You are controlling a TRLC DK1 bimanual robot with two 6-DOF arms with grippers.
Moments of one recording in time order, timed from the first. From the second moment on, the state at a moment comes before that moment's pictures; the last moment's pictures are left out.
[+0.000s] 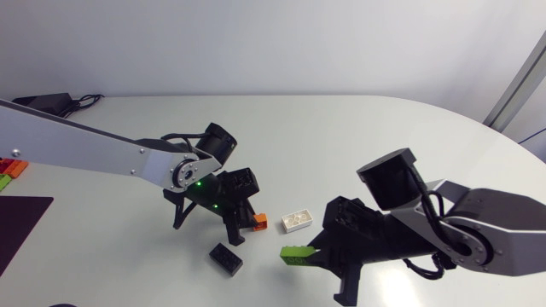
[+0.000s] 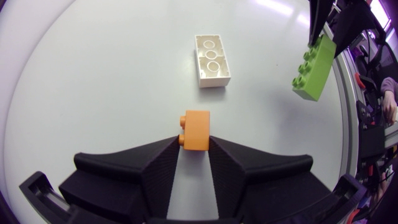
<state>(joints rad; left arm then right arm) -0.54 1.83 0.99 -0.29 0.36 0.69 0.61 1.24 0.58 -0.25 -0.38 -0.47</state>
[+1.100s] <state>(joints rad) -0.43 1.42 0.85 -0.23 0.11 0.60 0.62 1.02 0.53 -0.19 -0.04 -0.44</state>
